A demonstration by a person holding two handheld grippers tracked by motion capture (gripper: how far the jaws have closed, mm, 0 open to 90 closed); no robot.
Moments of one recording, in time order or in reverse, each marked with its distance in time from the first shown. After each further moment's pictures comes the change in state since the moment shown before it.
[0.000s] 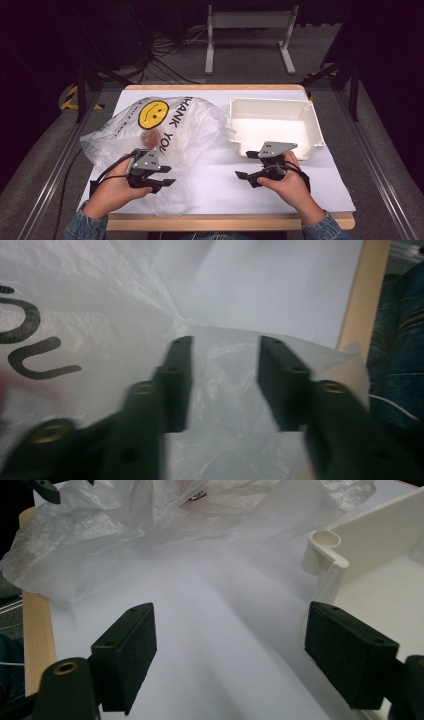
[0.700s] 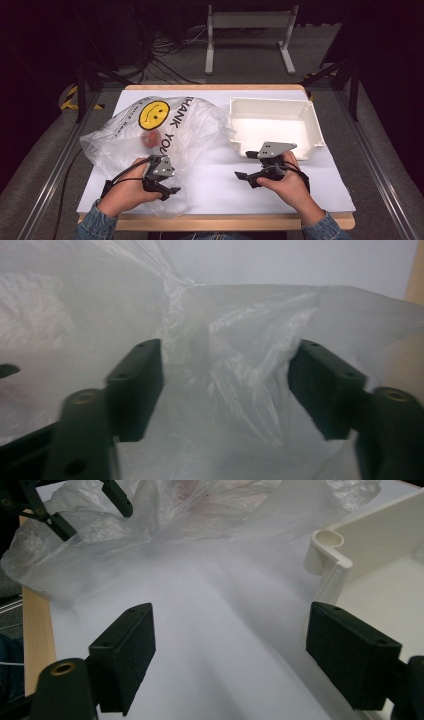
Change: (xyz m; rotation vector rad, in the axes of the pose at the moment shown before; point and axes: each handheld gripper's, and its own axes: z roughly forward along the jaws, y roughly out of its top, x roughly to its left) left arm 0.003 -0.006 0.041 0.138 0.040 0.046; right arm 0.001 0.000 0.001 -0.001 0.001 -0.002
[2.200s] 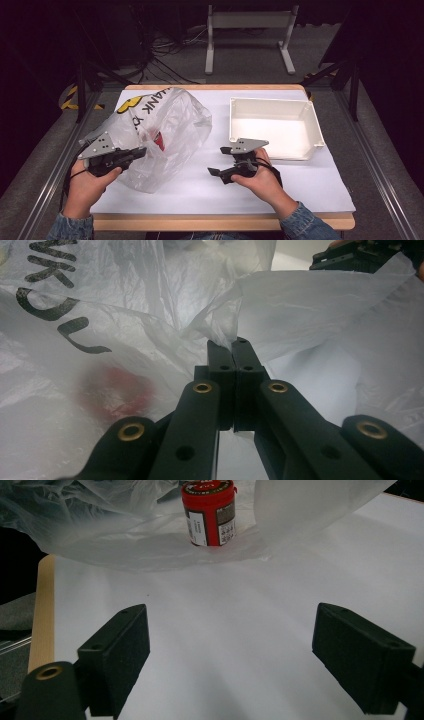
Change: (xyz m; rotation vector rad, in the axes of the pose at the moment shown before) left arm 0.031 -0.048 -0.101 -0.518 0.143 -0.277; right arm 0.022 0.031 0.065 -0.102 0.060 0.029
